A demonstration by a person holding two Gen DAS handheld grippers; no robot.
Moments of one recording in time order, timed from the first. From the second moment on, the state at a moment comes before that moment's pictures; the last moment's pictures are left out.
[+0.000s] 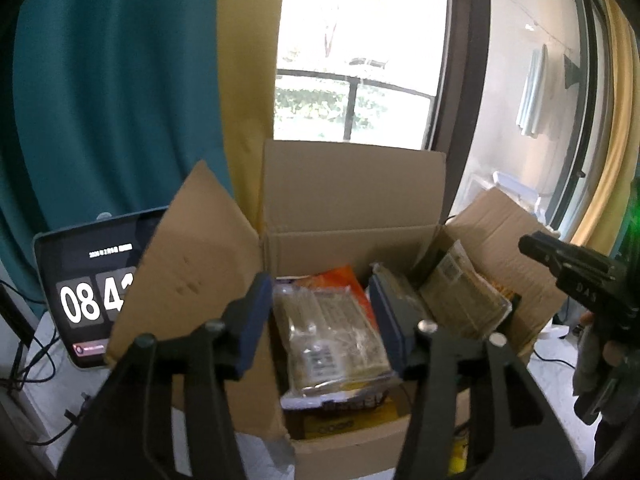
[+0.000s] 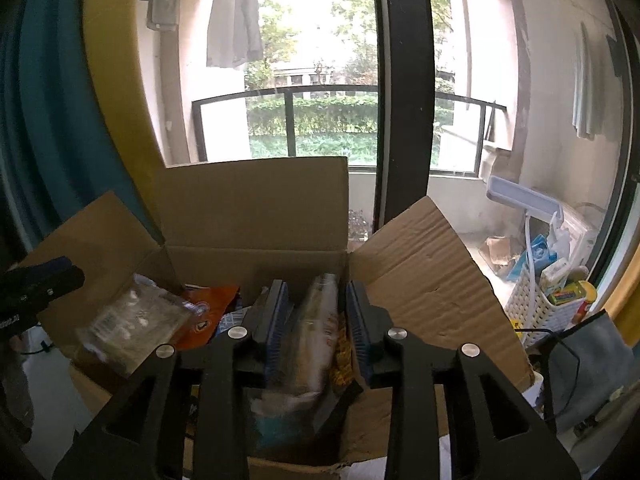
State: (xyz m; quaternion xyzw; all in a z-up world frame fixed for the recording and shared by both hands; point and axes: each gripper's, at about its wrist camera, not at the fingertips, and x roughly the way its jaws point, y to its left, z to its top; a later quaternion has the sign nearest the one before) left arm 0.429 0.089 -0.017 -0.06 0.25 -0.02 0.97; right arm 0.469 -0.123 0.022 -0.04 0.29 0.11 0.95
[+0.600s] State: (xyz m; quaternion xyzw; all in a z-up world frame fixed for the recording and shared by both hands) left arm 0.343 0.083 -0.006 -0.06 0.21 -0.03 0.97; right arm 0.405 -0.108 0.039 -0.05 0.29 0.15 0.94
